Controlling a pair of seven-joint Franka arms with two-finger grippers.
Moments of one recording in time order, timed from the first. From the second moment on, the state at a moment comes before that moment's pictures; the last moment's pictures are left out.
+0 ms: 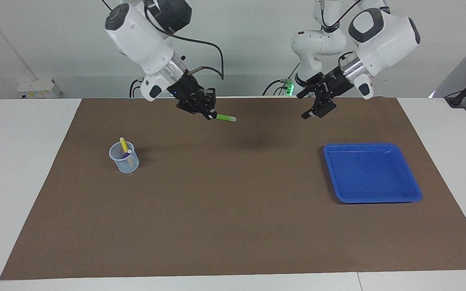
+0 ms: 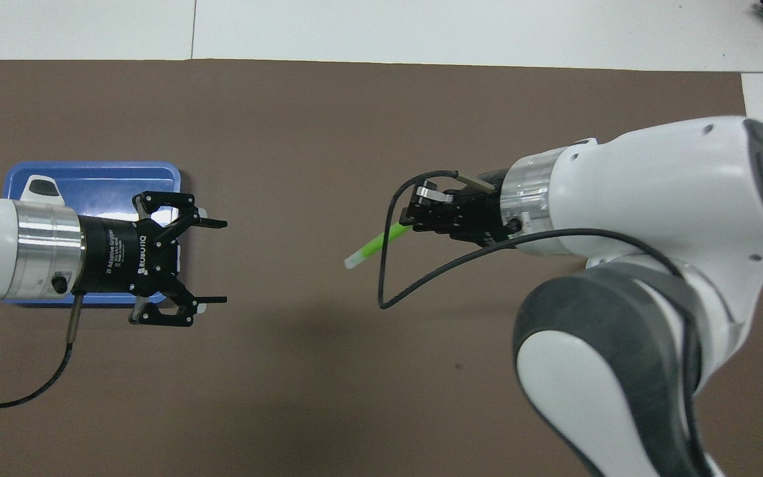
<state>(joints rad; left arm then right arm) -0.17 -0.21 -0.06 -2.06 -0.74 1.93 -1.56 0.23 0.03 0.23 -1.76 0.53 2.14 0.61</state>
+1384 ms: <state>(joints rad) -0.39 -0.25 -0.08 -2.19 -0.74 2.33 -1.87 0.40 0.00 0.23 -1.90 0.54 2.48 0.81</state>
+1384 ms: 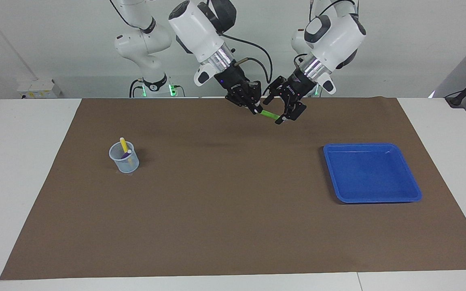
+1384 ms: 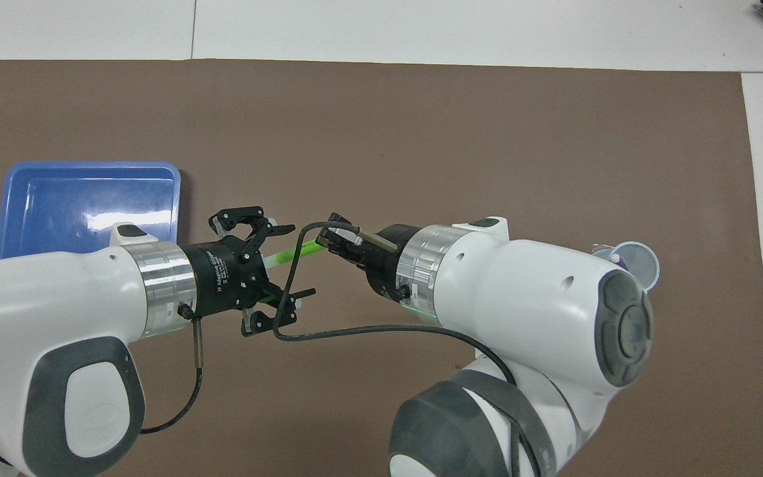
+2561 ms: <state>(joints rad) -0.39 -0.25 -0.07 -2.20 -0.74 2.35 -1.88 0.40 -0.01 0.23 -1.90 0.54 2.48 0.81</state>
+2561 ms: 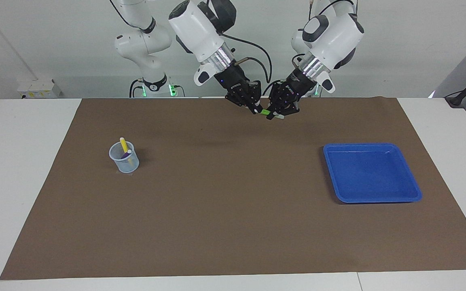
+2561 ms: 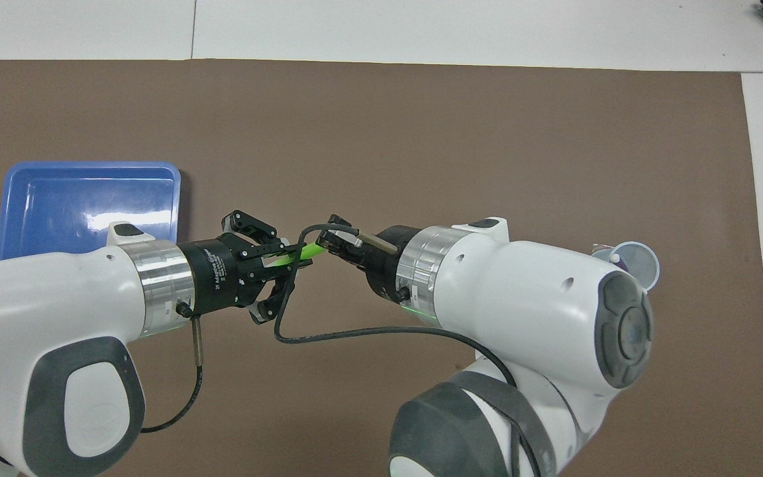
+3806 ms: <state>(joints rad) -0.29 -0.26 -0.06 -2.20 -0.74 2.18 -1.40 0.21 -0.02 0.21 -1.90 0.44 2.16 0.36</state>
